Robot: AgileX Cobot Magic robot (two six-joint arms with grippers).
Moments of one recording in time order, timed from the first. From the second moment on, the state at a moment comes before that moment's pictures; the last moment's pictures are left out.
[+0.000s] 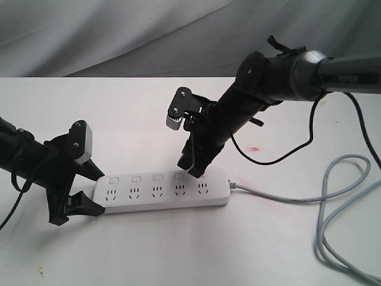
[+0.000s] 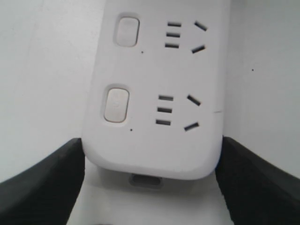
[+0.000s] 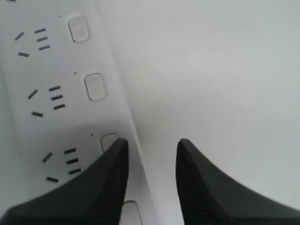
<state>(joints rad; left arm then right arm) 0.08 1.93 -0.91 -0.95 0.72 2.08 0.48 2.15 -1.51 0.61 0.75 -1.24</state>
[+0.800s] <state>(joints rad) 0.08 1.93 -0.91 -0.95 0.72 2.08 0.43 2.14 -1.51 0.55 0.82 -1.25</state>
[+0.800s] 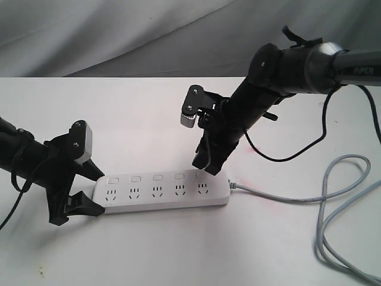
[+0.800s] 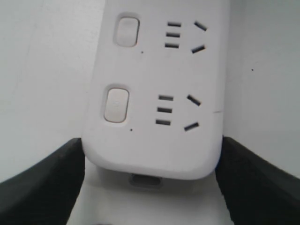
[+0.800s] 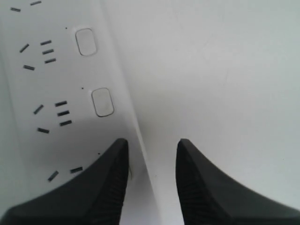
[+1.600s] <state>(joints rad) 0.08 1.93 -0.91 -0.95 0.72 2.08 0.43 2.17 -1.48 0.58 0.81 -1.25</state>
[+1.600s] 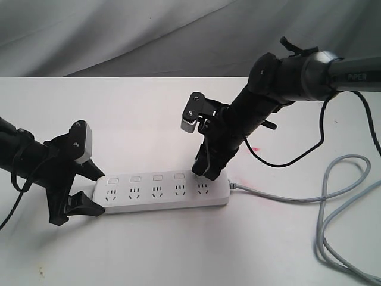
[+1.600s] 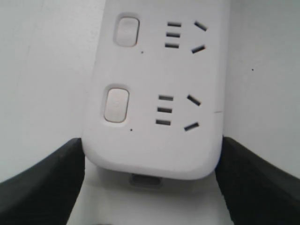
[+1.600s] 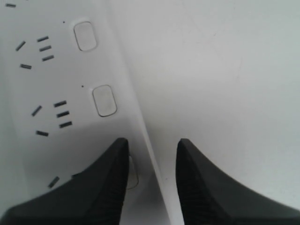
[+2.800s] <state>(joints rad) 0.08 1.93 -0.91 -0.95 0.72 2.08 0.42 2.14 -1.47 0.56 0.79 -1.25</state>
